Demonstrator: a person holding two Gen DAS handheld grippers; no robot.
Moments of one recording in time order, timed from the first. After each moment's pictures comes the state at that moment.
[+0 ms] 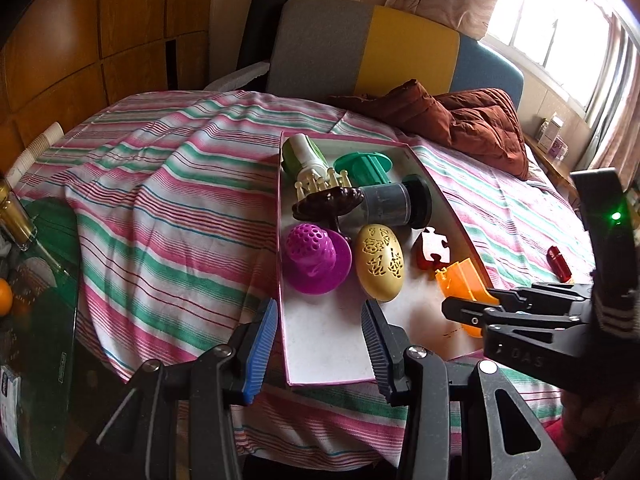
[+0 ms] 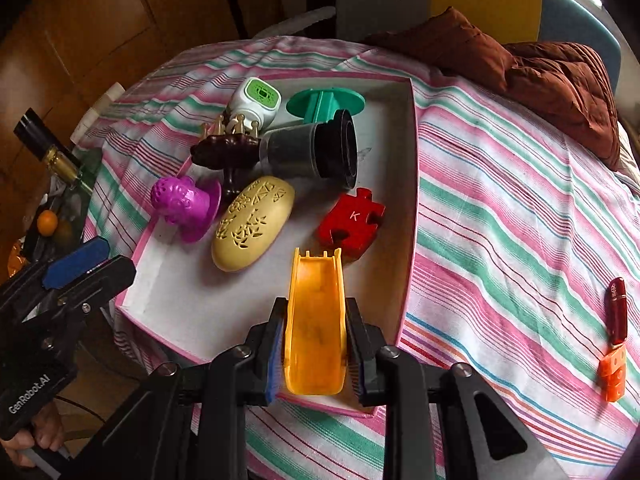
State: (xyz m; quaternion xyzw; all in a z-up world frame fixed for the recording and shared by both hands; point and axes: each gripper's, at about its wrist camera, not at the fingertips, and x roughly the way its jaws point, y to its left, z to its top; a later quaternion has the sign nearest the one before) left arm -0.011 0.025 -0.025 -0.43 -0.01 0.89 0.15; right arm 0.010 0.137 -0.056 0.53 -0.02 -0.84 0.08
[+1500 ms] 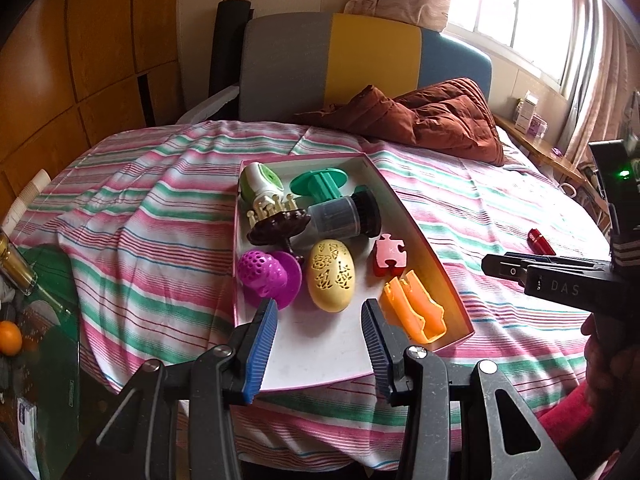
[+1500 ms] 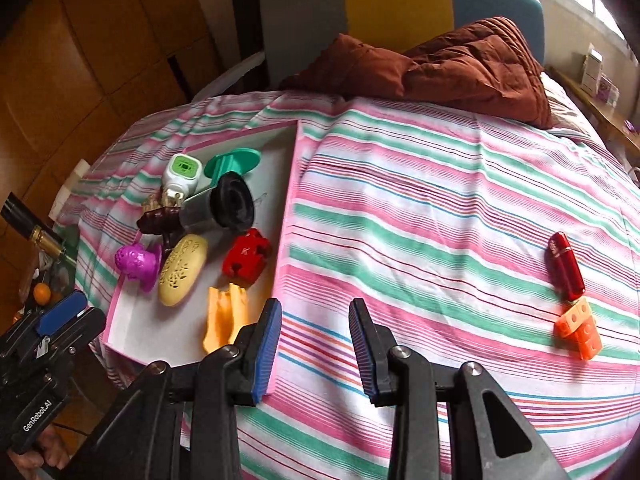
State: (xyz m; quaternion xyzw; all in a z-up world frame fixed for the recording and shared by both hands) left arm 0.008 0.065 -0.001 -0.40 0.04 0.90 0.18; right arm 0.037 0.220 -0.020 0.48 -0.10 -0.87 0.00
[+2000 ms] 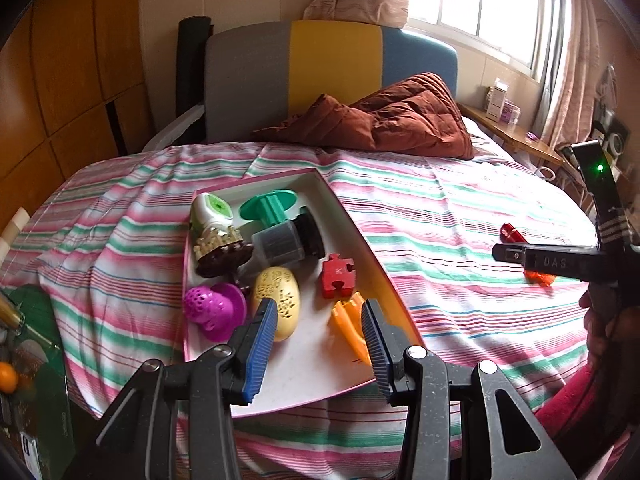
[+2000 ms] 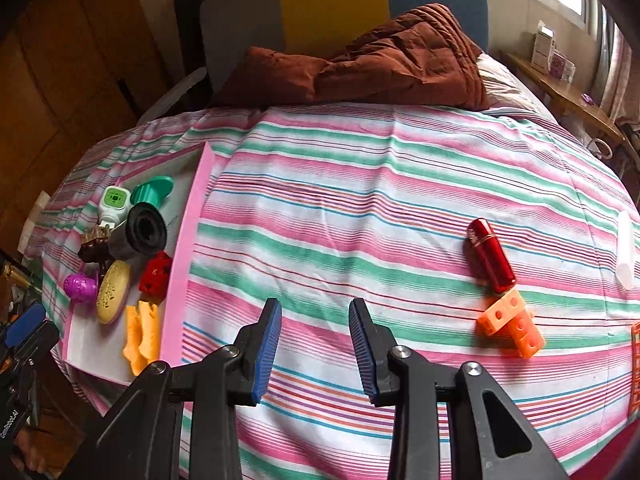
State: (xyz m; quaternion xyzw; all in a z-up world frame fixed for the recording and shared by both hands) left arm 0.009 0.112 0.013 -0.38 0.07 0.90 0.22; right arm 0.049 0.299 -0.016 0.47 -0.12 -0.87 -0.09
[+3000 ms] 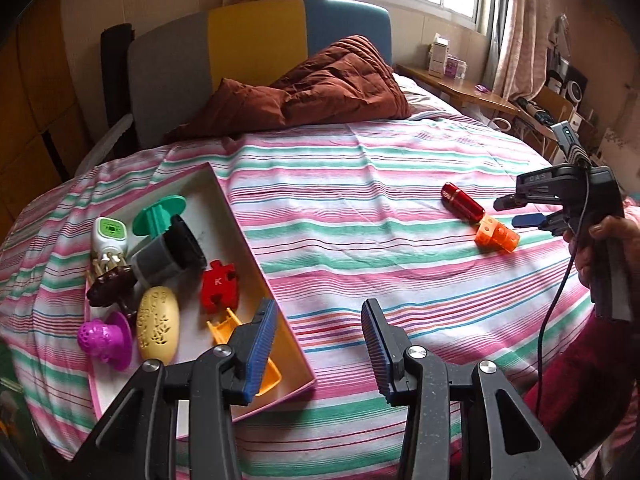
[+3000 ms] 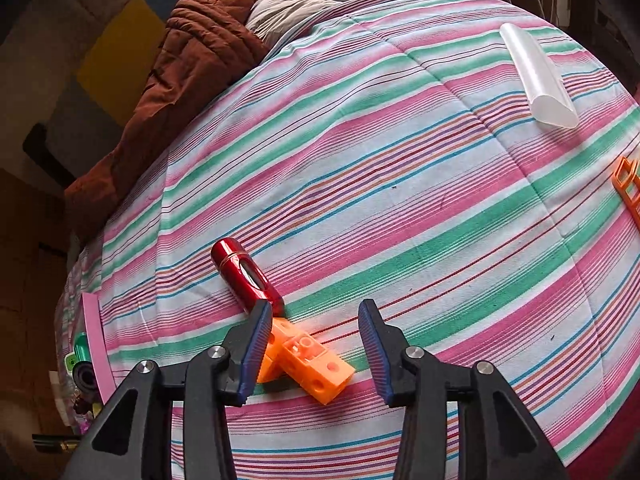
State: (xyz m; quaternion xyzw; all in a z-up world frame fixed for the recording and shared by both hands) left arm 0.022 0.206 -0.004 -0.40 0.13 0.85 0.30; right arm 0.100 0.500 -0.059 0.46 -0.38 -0.77 -0.22
